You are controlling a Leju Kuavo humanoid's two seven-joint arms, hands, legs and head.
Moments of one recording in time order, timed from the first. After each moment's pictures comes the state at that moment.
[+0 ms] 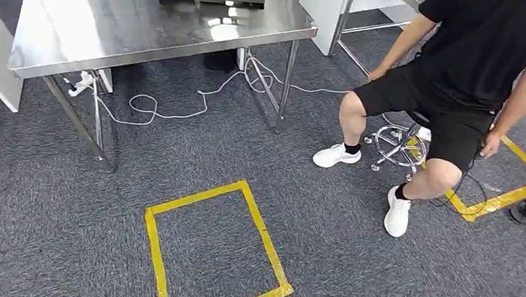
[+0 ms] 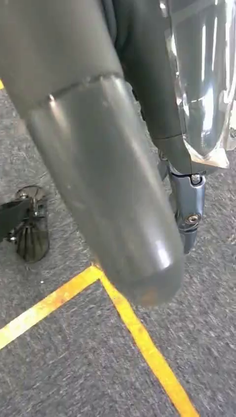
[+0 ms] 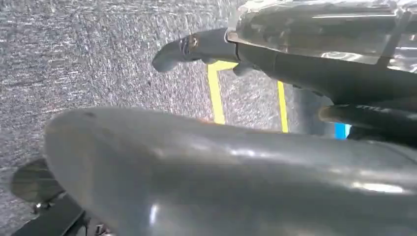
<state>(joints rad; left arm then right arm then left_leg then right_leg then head) -0.11 -0.09 0.72 -0.21 -0.78 0.22 -0.40 -0.05 0.02 -0.24 -0.19 0.44 -0.14 0.04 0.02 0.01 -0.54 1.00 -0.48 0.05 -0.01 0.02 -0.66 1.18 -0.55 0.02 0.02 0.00</state>
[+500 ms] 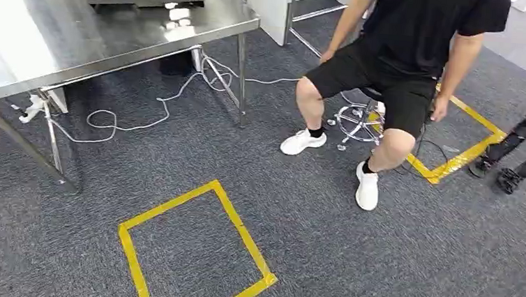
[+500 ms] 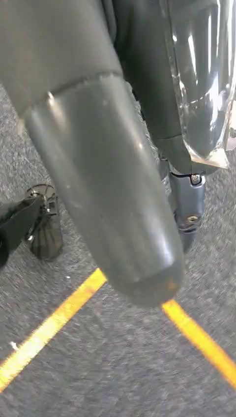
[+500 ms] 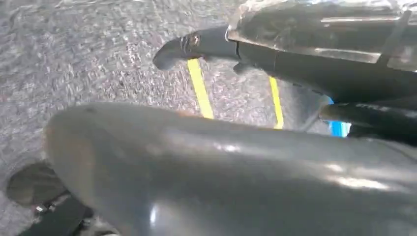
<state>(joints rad) -0.10 -0.10 0.72 -0.21 -0.78 0.22 -0.39 -0.05 0.02 -0.24 -0.19 0.45 -0.14 0.05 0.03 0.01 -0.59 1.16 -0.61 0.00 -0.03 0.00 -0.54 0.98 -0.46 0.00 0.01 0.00</state>
